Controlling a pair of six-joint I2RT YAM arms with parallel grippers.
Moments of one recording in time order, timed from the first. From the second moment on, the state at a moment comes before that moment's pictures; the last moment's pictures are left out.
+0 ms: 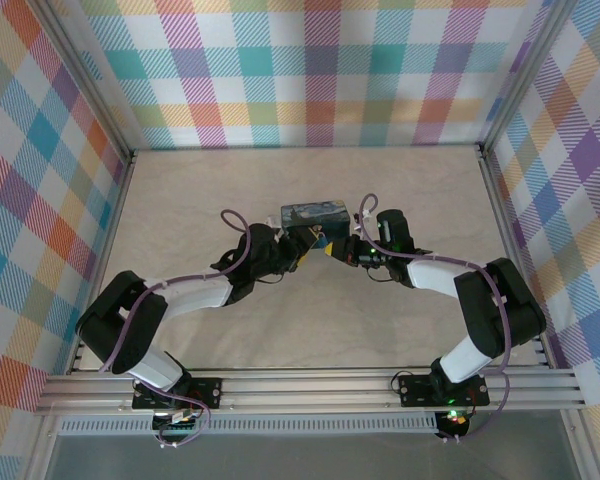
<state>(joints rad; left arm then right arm) -0.68 1.54 0.72 0.44 0.19 -1.35 0.41 1.57 0.68 0.31 -0.70 0.76</state>
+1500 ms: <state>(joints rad) -0.69 1.75 0.78 0.60 0.21 -1.55 0.43 1.57 0.68 0.30 -0.73 1.07</state>
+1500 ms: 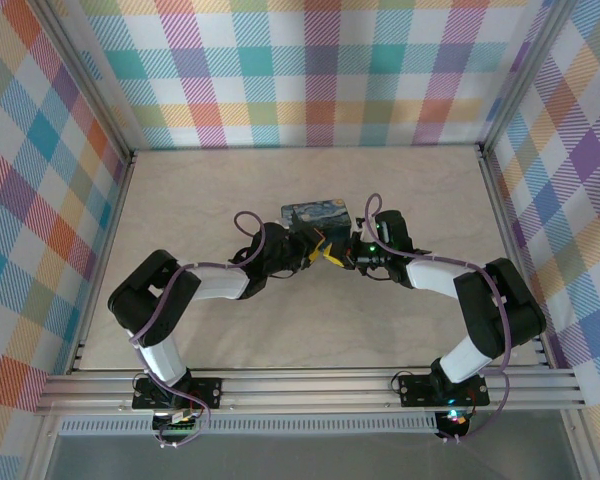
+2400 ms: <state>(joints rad) -0.69 1.75 0.78 0.59 0.20 -1.55 0.43 1.57 0.68 0.31 -0.72 1.10</state>
